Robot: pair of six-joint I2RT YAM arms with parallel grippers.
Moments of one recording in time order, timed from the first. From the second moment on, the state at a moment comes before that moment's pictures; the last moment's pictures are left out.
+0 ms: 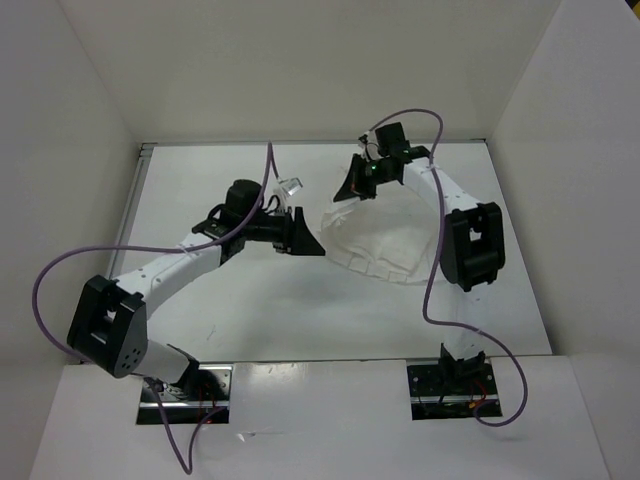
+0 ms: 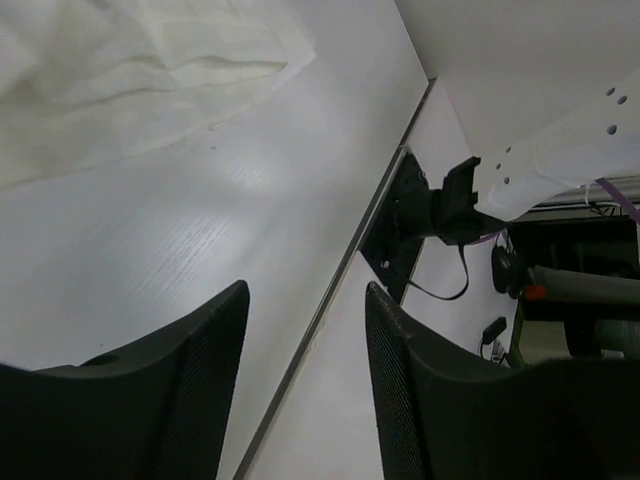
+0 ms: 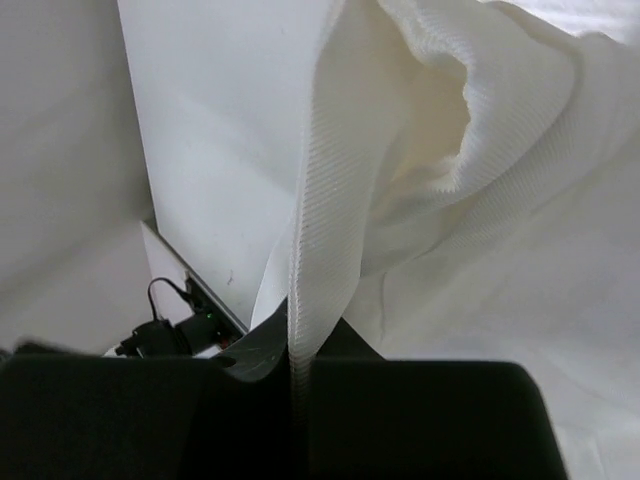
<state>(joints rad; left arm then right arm) -0.46 1.43 0.98 -0.08 0.82 -0.52 0.27 2.00 1.71 -0.64 -0.66 0.50</state>
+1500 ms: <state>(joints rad) -0.87 2.04 1.20 0.45 -0.65 -0.55 0.27 2.27 1.99 -0.74 -0.60 0.46</state>
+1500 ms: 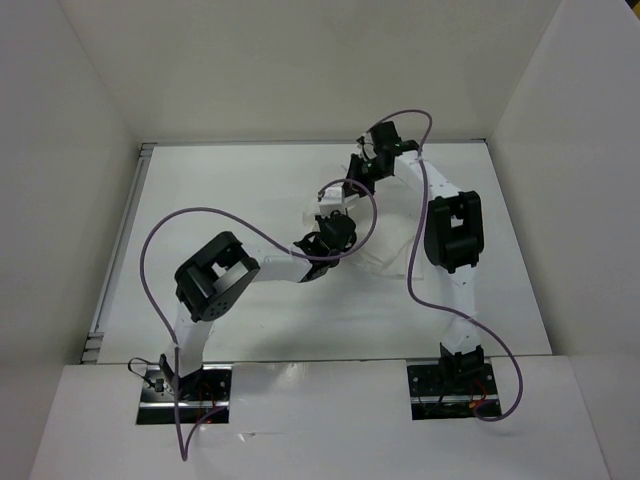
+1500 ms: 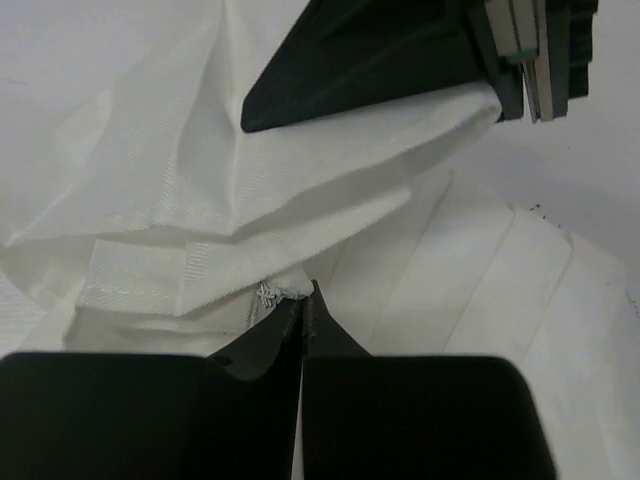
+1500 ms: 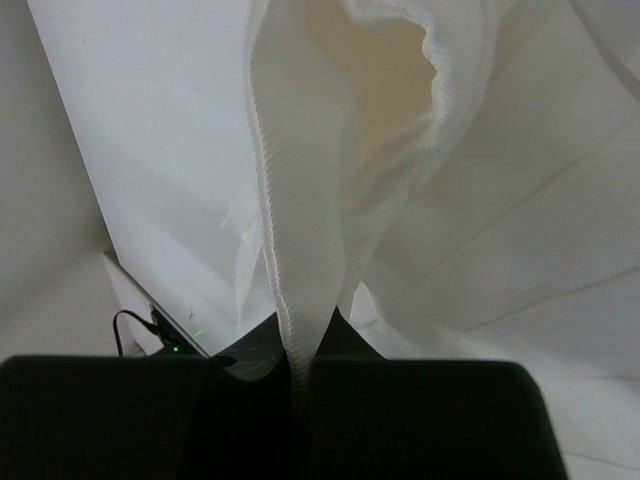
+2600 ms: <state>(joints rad) -0.80 2.21 1.61 -0.21 -0.52 -0.85 0.24 2.19 1.94 -0.73 -0.66 0.44</state>
